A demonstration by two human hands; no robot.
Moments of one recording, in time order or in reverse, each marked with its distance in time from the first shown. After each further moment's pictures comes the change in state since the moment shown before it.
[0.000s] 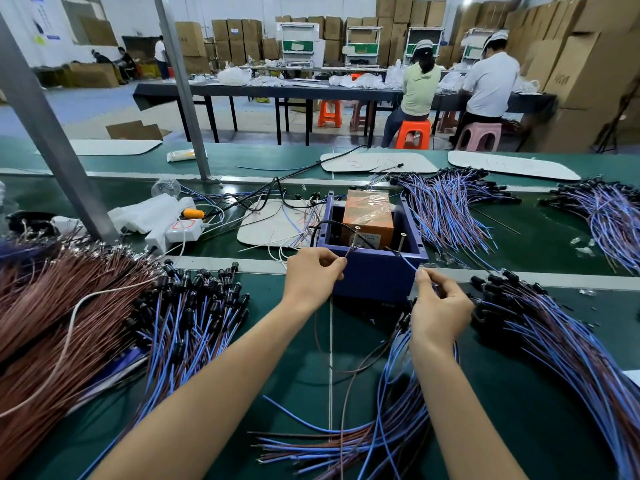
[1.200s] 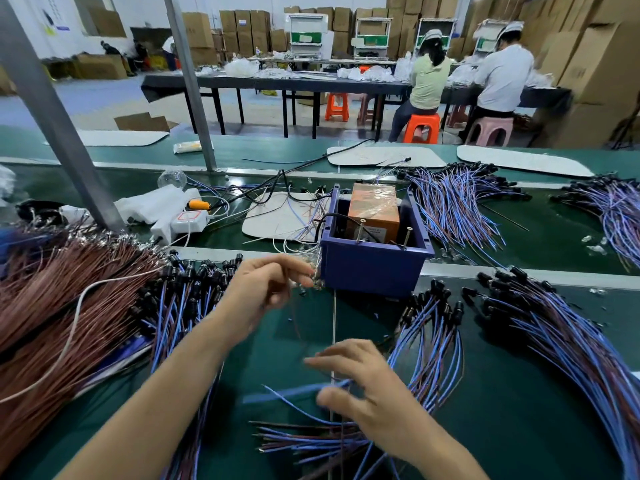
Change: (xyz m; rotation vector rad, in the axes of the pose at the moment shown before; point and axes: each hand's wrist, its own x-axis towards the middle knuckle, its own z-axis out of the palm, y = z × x) left_hand -0.036 -0.030 -0.067 -0.705 -0.254 -0.084; right_hand -0.081 0.001 -0.052 -0.596 -1.356 -0.457
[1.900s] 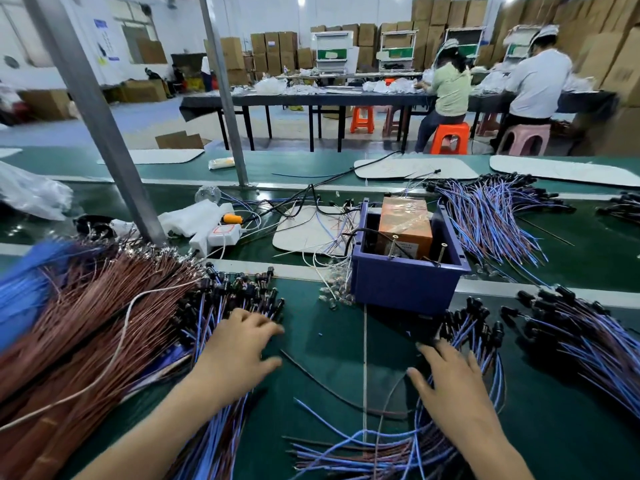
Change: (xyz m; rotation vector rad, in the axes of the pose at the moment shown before) left_hand -0.049 -0.017 -0.062 1.654 -0.012 0.033; right_hand 0.015 0.065 -0.014 -0.541 0.207 0.515
